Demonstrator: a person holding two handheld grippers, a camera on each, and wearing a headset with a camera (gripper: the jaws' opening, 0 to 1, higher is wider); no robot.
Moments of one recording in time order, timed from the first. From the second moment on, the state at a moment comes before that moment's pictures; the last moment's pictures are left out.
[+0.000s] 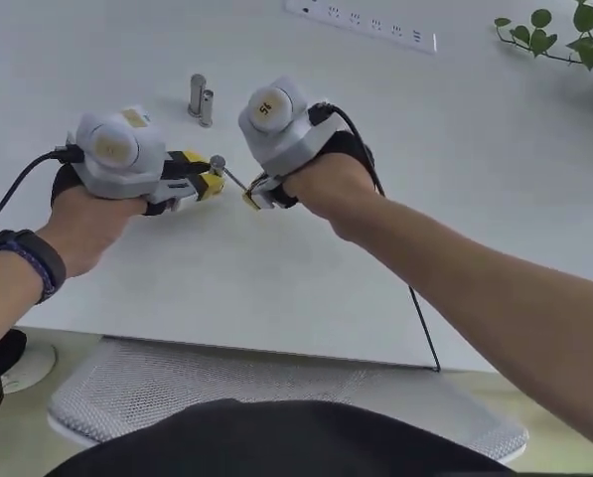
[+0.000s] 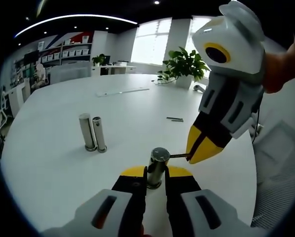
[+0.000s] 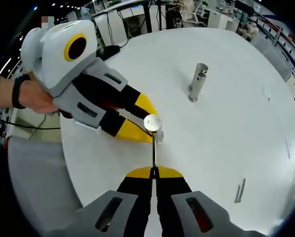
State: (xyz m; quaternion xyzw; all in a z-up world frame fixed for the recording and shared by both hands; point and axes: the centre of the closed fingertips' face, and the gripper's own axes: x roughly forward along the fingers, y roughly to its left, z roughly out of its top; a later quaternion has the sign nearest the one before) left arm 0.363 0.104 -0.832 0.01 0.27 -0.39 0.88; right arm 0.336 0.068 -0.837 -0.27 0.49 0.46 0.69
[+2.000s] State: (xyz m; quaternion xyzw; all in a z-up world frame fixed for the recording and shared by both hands) left arm 0.361 0.100 -0.833 0.08 0.26 -0.38 0.88; right arm 0.339 0.069 -0.824 -0.31 0.42 0.44 0.73
